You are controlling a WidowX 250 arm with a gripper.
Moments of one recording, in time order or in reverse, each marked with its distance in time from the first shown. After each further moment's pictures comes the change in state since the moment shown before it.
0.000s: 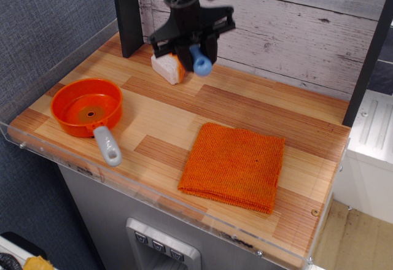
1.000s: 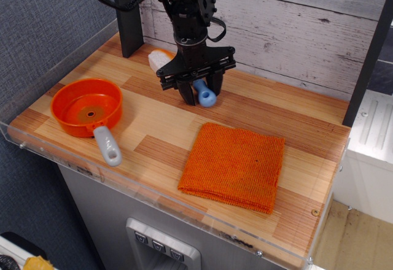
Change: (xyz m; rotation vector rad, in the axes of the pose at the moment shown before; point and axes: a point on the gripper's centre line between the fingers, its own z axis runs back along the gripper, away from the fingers) arm -0.011 0.007 -0.050 0.070 0.067 0.008
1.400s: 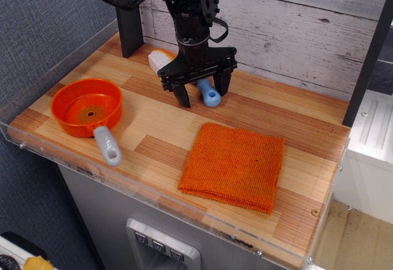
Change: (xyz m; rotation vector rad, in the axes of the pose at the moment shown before) arm -0.001 0.000 0.001 0.016 0.003 0.004
